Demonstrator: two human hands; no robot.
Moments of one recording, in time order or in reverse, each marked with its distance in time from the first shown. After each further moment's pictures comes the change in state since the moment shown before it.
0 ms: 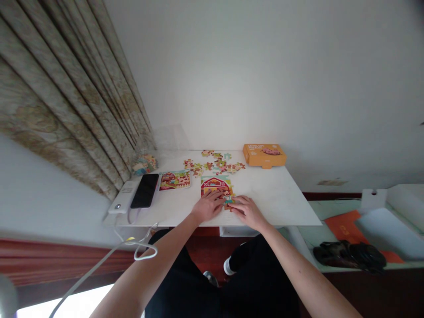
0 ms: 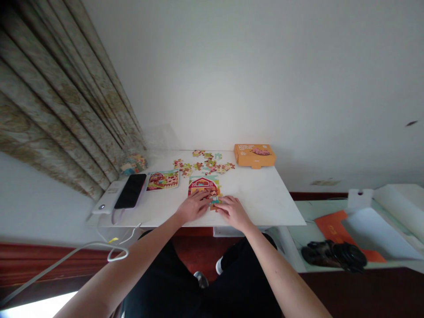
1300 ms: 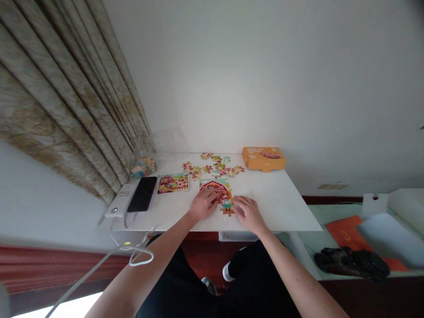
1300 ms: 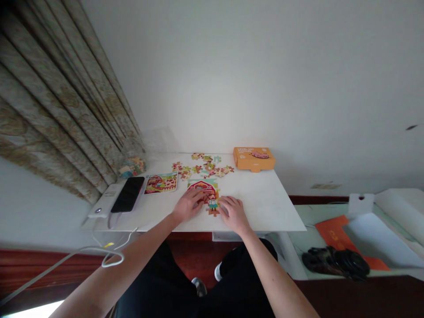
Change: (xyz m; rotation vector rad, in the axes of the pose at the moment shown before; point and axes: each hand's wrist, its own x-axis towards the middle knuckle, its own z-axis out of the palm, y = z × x) left_hand 0.008 -0.016 -0.010 -0.077 0.124 -0.142; right_hand 0.004 -0.002 0.002 -0.085 0.087 0.176
